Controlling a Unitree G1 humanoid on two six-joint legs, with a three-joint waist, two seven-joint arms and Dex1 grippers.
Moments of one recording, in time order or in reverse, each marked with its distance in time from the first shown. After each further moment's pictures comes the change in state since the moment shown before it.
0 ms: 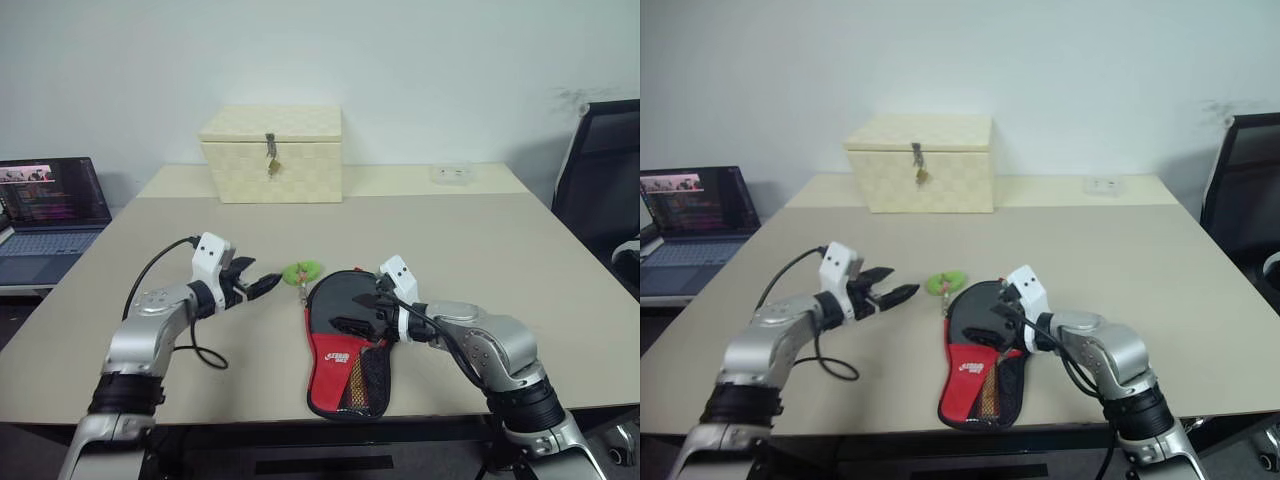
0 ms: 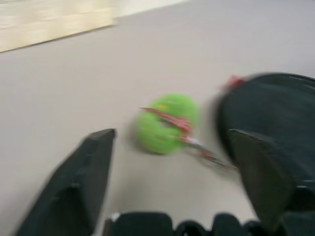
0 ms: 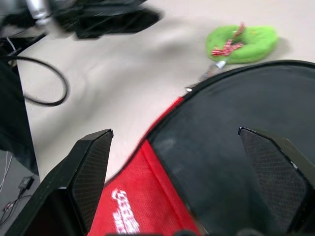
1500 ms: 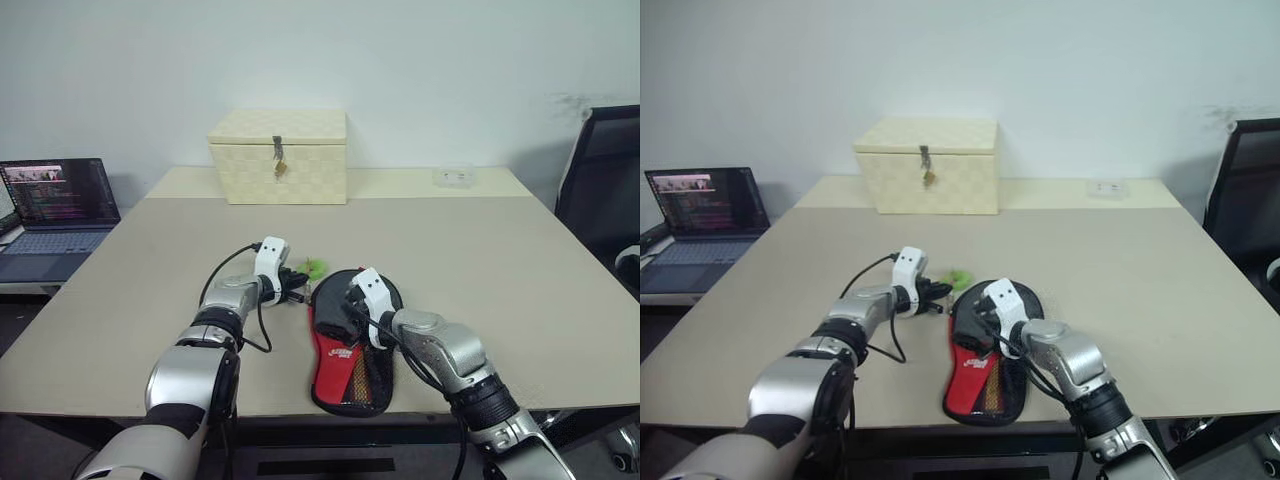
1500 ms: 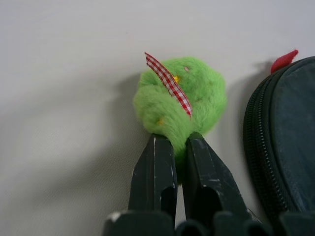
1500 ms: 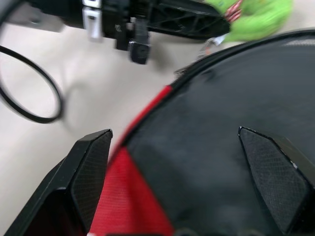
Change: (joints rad) left arm -0.464 -0.256 -0.007 0.921 0.267 -0.231 0.036; right arm -0.039 0.118 0.111 0.301 -0.215 -0.239 -0.097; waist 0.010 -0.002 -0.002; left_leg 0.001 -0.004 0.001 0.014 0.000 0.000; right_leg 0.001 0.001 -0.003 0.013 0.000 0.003
